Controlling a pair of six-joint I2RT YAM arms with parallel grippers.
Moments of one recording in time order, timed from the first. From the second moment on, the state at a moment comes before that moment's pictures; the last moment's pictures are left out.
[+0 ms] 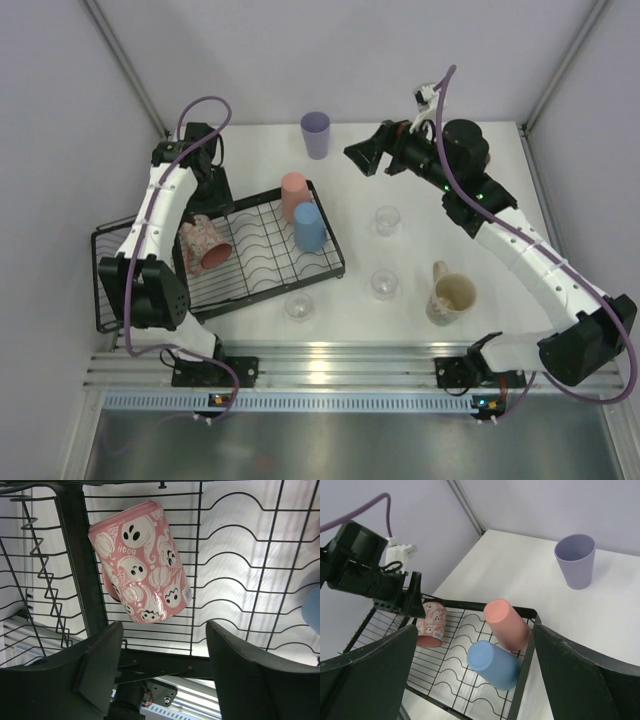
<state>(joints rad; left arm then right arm) -0.07 1.59 1.60 -1.24 -0.26 -0.37 0.53 1.31 1.32 -0.05 -0.26 0.43</state>
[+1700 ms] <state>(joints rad) 0.10 1.73 1.42 -1.17 -0.25 -0.71 0.52 1.24 1.26 0.00 -0.23 0.38</state>
